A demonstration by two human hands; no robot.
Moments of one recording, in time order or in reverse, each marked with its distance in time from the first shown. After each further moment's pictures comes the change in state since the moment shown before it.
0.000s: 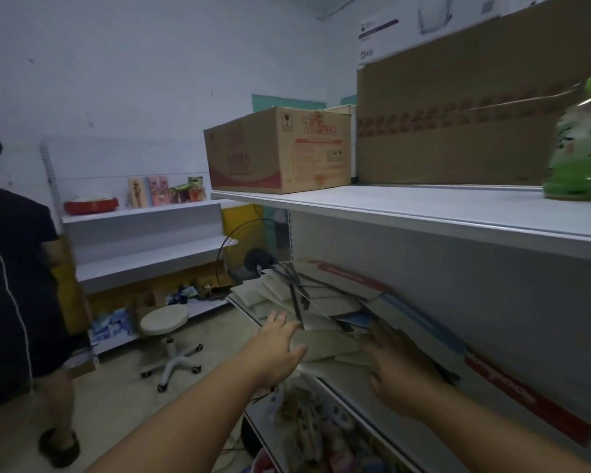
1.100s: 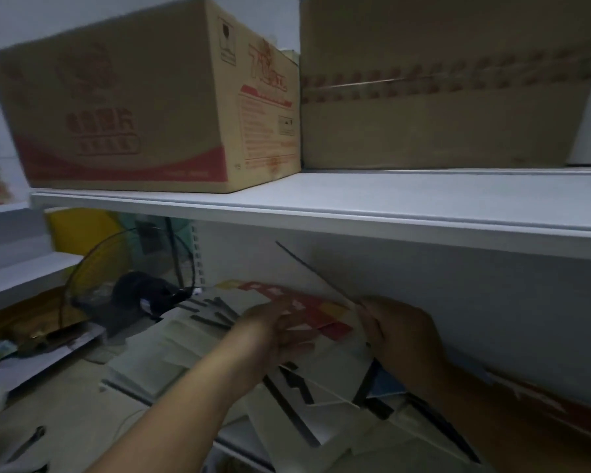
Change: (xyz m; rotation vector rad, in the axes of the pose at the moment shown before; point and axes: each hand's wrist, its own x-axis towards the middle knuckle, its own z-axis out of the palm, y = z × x) left_hand 0.206 -0.044 -0.033 -1.530 -0.450 0.105; right_hand 0.165 0.030 0.025 0.004 0.813 0.182
